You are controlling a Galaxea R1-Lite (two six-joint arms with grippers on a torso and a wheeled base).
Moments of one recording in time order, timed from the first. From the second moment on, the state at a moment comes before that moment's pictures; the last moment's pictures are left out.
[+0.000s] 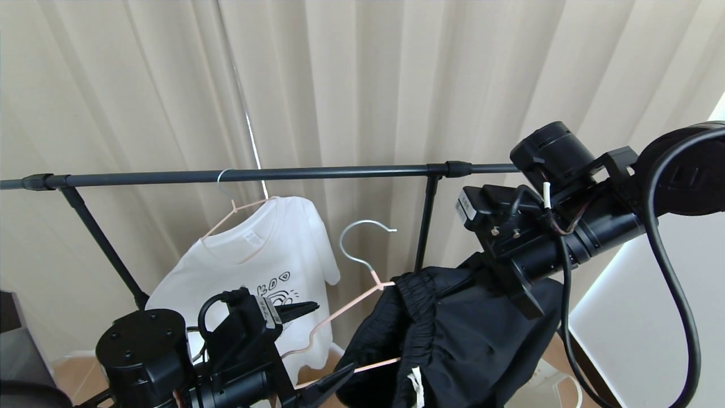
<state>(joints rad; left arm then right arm) -0.60 1.88 -0.12 -1.57 -0.34 0.23 0.49 1.81 -1.45 0.67 0.66 -0.84</state>
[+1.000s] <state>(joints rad) -0.38 1.49 -0.48 -0.61 -0.47 -0.10 0.48 1.60 -1.00 0.08 0.35 -0.60</state>
